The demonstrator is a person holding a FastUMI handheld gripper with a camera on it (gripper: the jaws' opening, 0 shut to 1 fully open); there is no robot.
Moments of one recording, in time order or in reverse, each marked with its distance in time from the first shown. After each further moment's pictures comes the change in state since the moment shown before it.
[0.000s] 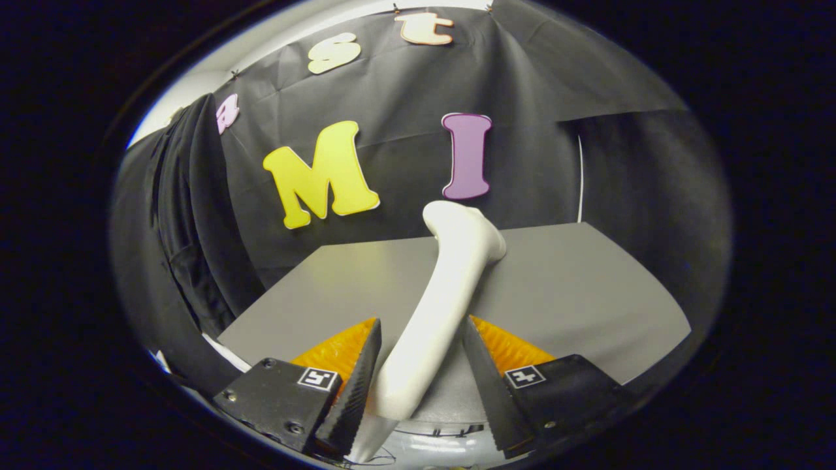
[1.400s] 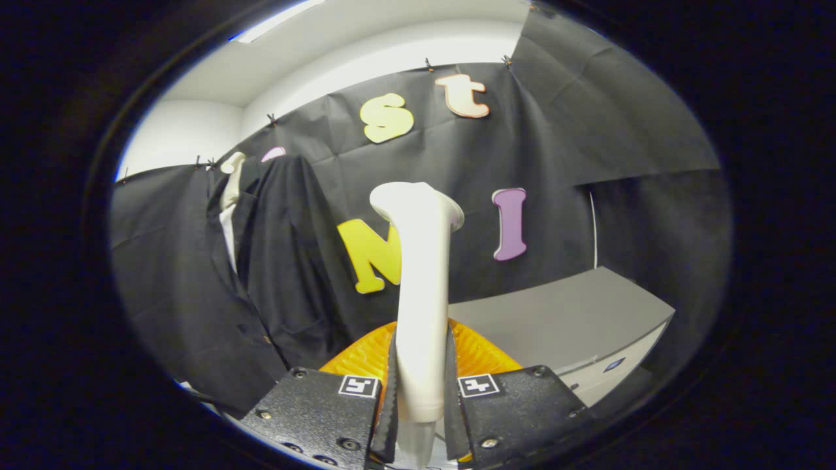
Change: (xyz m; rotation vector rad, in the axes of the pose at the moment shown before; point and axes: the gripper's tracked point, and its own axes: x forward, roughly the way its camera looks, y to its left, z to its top) arm -0.158 0.223 0.069 0.031 -0.314 0.068
